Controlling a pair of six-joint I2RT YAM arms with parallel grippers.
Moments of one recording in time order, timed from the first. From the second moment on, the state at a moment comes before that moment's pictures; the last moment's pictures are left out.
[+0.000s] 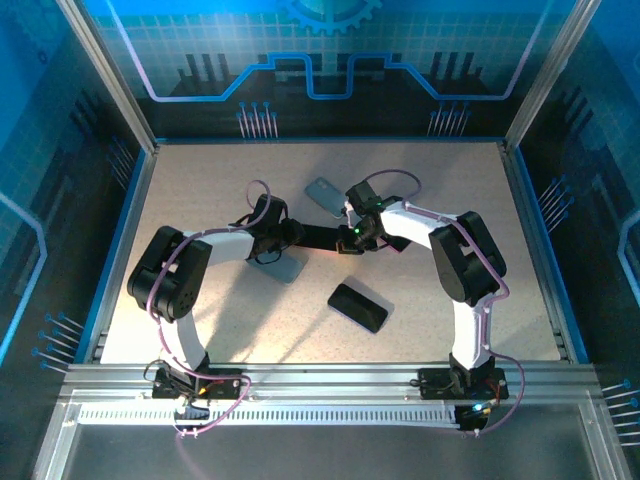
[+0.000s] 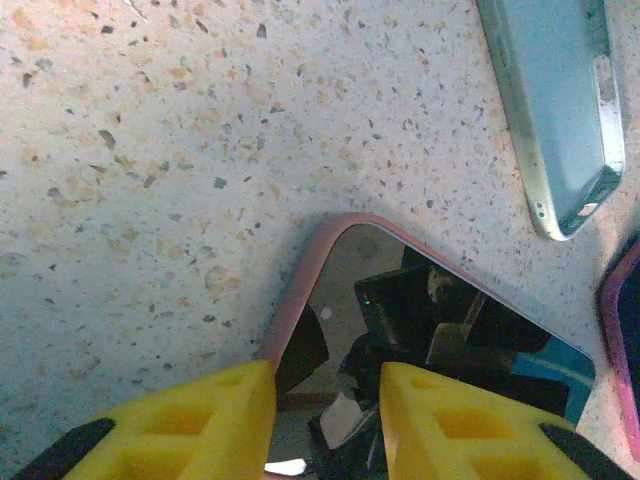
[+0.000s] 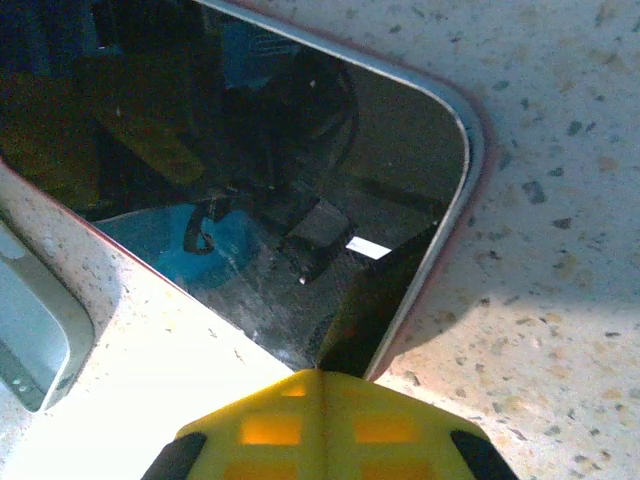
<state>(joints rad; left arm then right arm) -0.37 1.82 0.94 0.02 0.13 -0.90 0.52 2.02 1.32 -0.57 -0.33 0.45</state>
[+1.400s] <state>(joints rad) -0.38 1.82 0.93 0.03 0.11 -0.90 0.52 2.03 1.45 -0.69 -0.28 0.41</state>
